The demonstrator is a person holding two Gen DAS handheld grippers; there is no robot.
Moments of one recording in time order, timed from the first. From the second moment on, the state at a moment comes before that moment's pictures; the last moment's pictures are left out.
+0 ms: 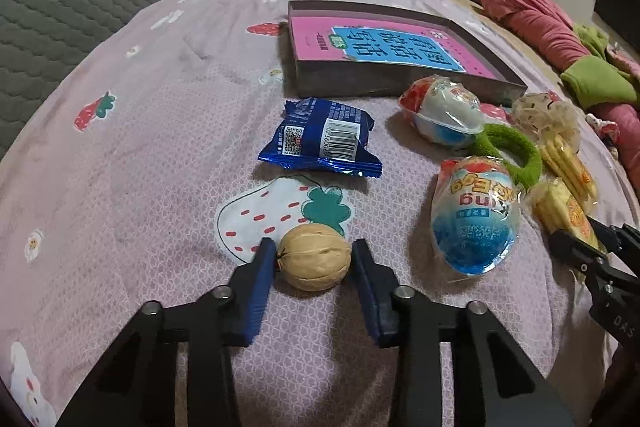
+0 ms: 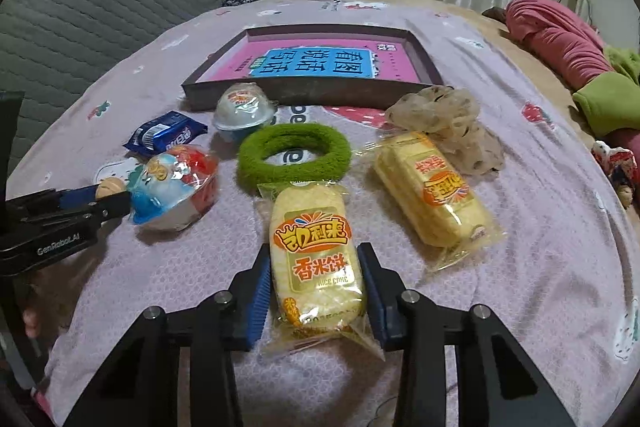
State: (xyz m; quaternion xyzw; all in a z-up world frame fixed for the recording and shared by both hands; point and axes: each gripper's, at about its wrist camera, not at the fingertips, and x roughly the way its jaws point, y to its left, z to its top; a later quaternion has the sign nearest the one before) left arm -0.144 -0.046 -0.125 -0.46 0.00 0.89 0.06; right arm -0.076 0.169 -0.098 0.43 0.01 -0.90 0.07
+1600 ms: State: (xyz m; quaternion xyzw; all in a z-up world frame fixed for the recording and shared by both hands) left arm -0.090 -0.019 -0.042 -0.40 0.01 0.91 0.04; right arm -0.043 0.158 -0.026 0.37 0.01 -0.92 0.10
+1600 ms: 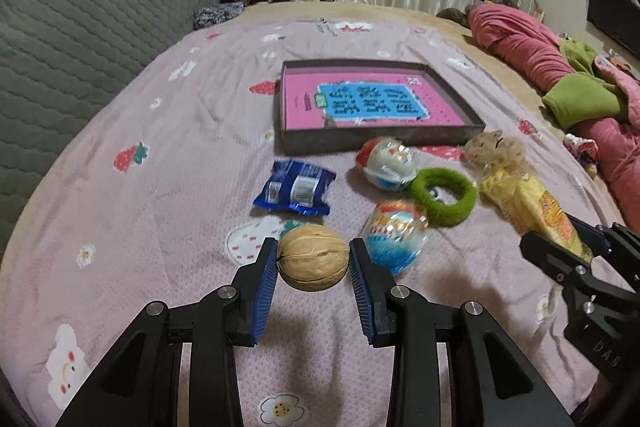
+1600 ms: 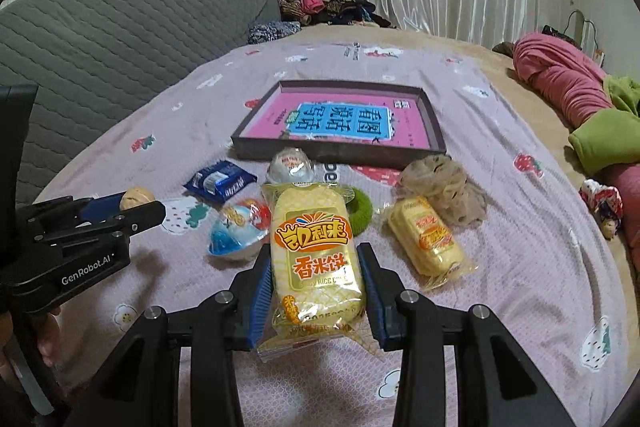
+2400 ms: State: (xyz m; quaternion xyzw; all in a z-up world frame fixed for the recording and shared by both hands) left arm -0.159 0.021 0.093 -0.33 0.02 0.94 0.06; right arm -0.093 0.171 0.075 0.29 0.03 -0.95 0.11
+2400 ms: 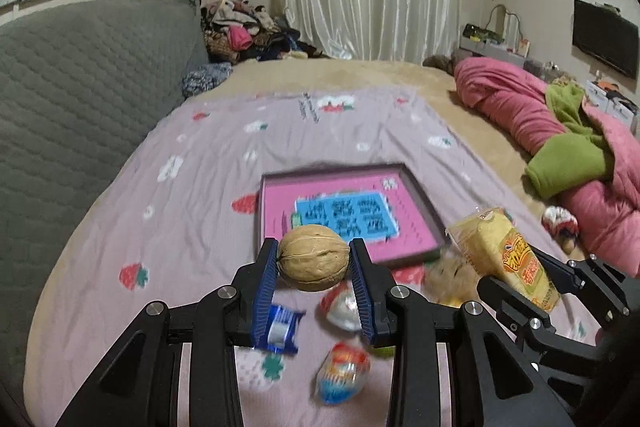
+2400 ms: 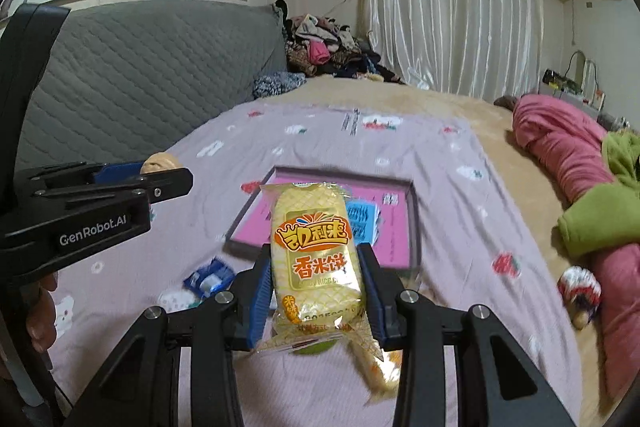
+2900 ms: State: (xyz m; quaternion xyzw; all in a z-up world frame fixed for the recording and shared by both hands) left arm -0.228 0.033 0.126 -0.31 0.03 0.95 0.04; right arm -0.158 0.187 0.121 0.25 0.04 -0.96 0.09
